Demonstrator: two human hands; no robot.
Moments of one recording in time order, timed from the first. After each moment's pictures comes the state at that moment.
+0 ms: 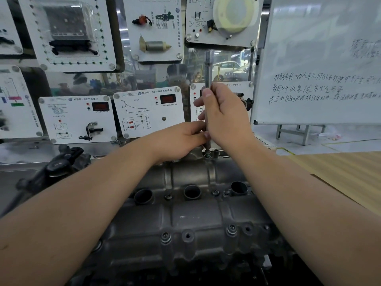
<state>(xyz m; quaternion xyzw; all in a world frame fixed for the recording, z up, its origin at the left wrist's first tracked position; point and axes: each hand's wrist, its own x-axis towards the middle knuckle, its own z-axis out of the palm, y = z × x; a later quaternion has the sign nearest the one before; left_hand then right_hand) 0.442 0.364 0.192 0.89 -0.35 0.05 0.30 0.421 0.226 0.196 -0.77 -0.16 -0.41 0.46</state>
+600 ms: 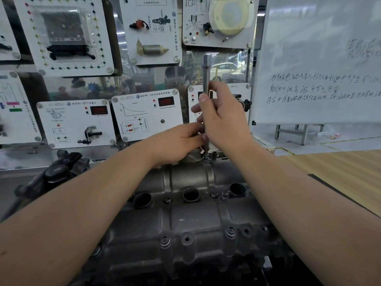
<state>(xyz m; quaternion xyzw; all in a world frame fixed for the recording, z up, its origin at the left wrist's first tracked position) 0.445 0.367 0.190 0.88 -0.36 0.06 0.32 0.418 0.223 0.195 -0.78 -0.15 -0.41 0.45</state>
